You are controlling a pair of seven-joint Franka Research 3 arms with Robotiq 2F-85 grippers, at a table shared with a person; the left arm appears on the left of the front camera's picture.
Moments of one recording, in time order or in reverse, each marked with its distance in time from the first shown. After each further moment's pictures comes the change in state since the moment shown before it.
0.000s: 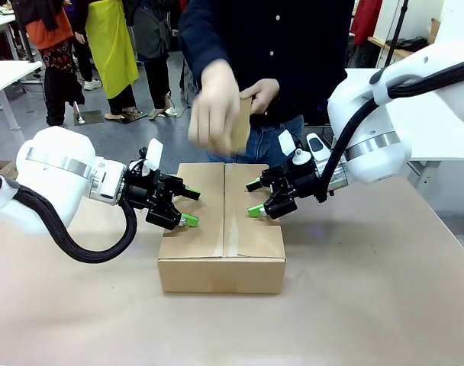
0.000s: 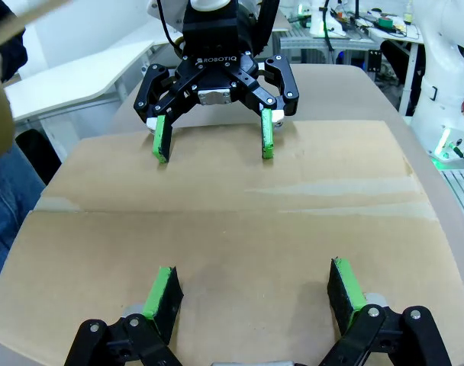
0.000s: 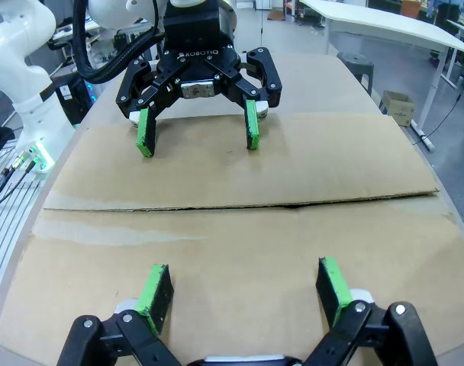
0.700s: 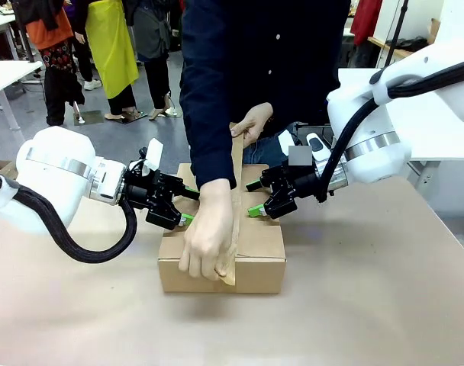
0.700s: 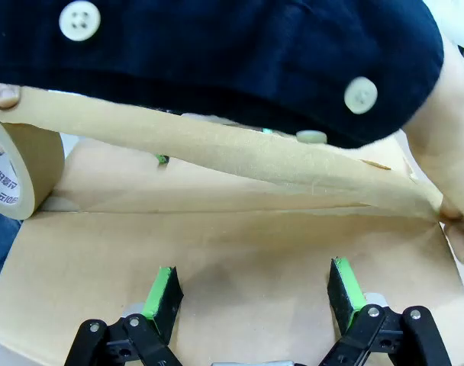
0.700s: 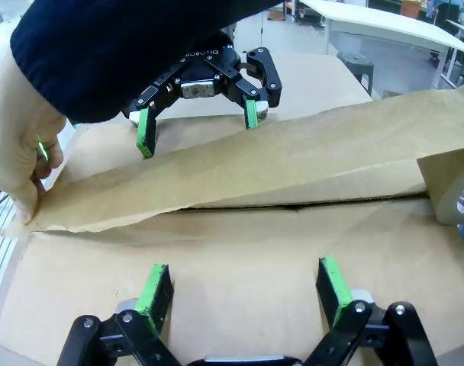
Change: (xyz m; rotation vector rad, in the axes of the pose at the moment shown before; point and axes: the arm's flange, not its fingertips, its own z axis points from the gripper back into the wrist) left arm 0.000 0.000 0.000 0.000 0.000 0.000; right arm 0.000 0.000 0.000 0.000 0.000 0.000
